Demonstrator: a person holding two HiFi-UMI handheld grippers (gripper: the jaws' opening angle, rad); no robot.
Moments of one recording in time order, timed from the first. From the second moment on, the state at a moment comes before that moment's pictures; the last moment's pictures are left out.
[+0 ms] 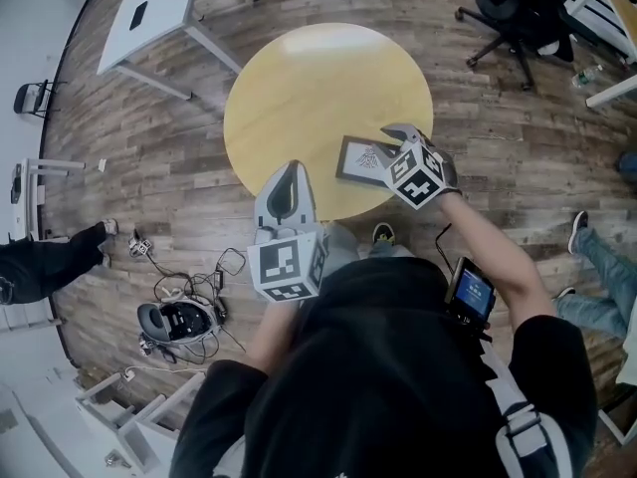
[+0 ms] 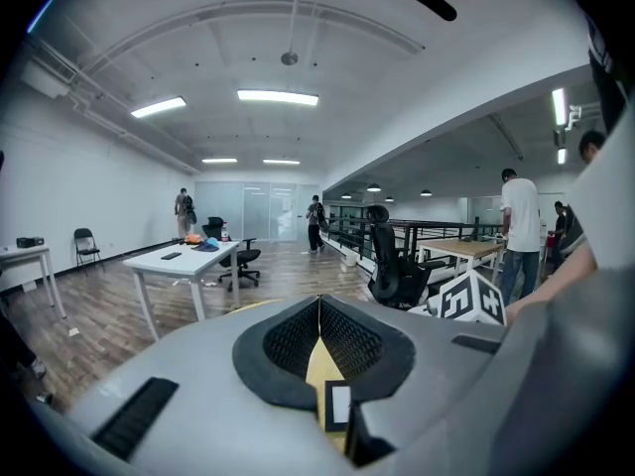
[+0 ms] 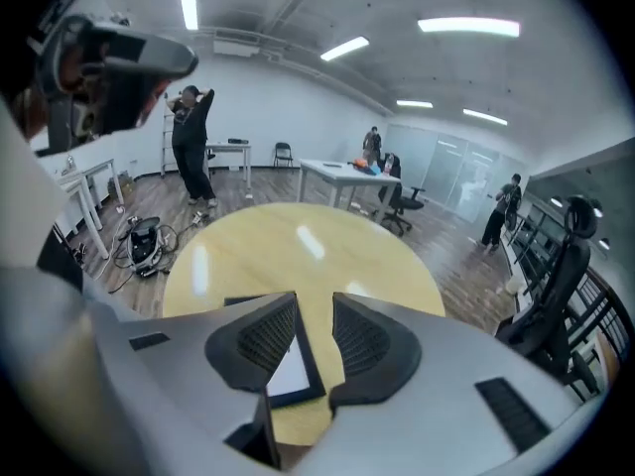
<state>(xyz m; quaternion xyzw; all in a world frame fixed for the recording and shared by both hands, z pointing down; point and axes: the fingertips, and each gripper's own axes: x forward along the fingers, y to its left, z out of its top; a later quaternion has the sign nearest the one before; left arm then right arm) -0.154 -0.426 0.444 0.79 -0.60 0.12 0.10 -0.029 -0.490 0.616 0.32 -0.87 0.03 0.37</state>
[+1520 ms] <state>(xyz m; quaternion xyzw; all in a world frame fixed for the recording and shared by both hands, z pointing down) -0.078 -0.419 0.385 0.81 -0.58 0.07 0.06 0.067 -0.448 0.388 0.41 -0.91 0.05 0.02</state>
